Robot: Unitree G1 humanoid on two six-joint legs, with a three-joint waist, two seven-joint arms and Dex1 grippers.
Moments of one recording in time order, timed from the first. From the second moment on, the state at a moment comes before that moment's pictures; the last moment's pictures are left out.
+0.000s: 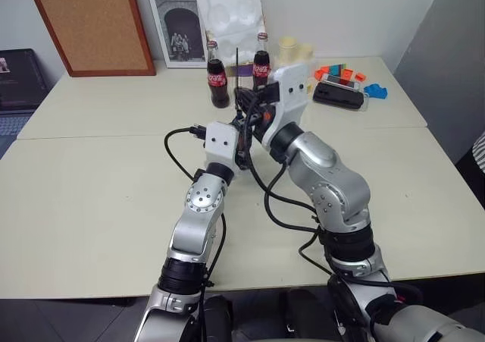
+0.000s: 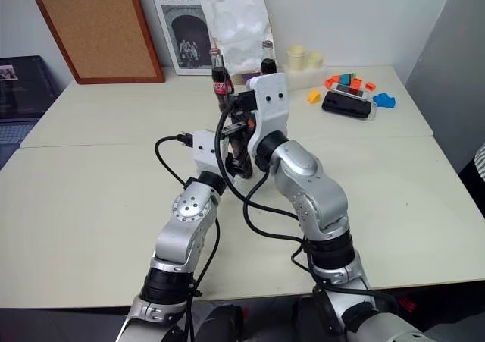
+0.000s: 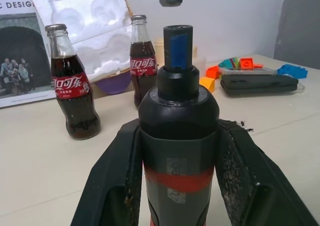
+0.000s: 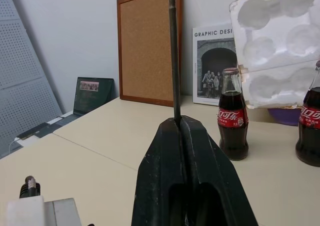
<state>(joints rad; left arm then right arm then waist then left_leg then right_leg) -0.41 0.06 -0.11 -0.12 0.00 0.26 -0.08 -0.73 0.10 0.14 -0.24 0.30 0.66 0.11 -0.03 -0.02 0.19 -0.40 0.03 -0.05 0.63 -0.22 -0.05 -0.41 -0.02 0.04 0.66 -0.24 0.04</state>
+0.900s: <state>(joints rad) -0.41 0.05 -0.10 -0.12 0.00 0.27 -0.06 -0.73 0.13 0.14 -0.15 0.24 0.55 0.13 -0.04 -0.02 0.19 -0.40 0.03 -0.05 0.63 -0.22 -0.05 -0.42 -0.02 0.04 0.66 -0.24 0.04</state>
